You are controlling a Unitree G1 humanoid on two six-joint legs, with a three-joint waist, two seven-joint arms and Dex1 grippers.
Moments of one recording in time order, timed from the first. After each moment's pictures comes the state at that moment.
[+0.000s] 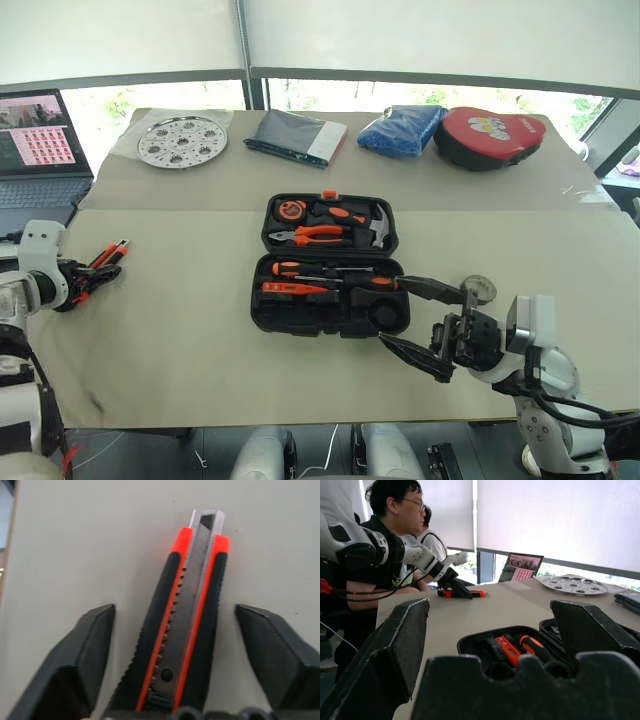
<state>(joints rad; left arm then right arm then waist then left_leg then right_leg) -0.63 0.98 0.17 0.92 -0.22 0.46 -0.80 0.11 -0.46 -0.09 -0.45 0.68 0.02 1.07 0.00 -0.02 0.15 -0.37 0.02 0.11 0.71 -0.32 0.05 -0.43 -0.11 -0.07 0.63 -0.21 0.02</state>
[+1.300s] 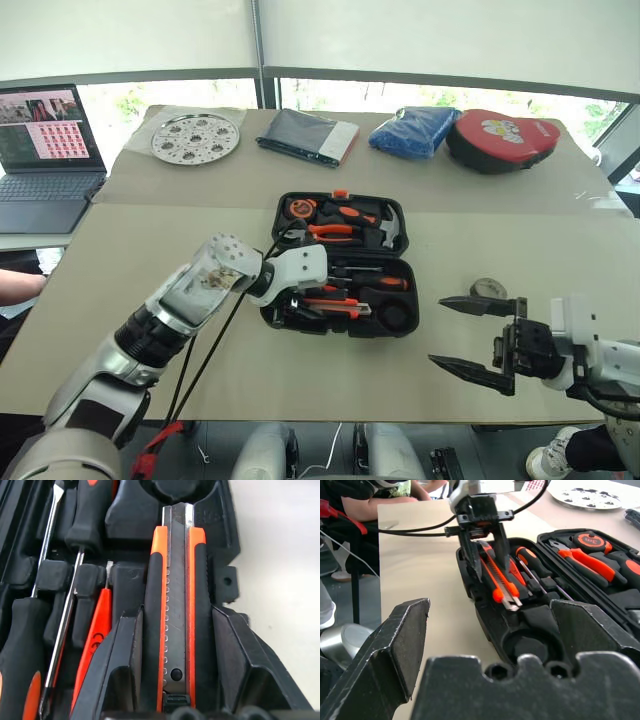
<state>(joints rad) -0.74 0.64 -0.53 -0.14 -0.13 0.66 -1.18 0.22 -0.78 -0.29 -0.43 0.69 0.13 1.16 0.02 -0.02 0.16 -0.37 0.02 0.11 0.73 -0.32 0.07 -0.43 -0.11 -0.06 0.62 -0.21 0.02</state>
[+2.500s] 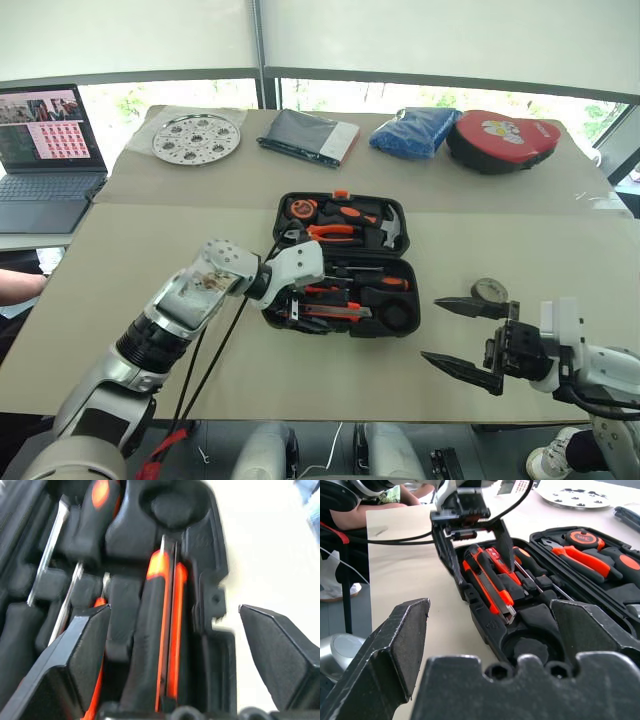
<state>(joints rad) -0.67 0.60 -0.35 -0.11 -0.24 0.59 -1.20 0.21 -0.71 -0.27 -0.41 0.65 0.13 1.14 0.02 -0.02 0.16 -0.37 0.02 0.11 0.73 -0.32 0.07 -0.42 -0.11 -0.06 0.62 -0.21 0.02</state>
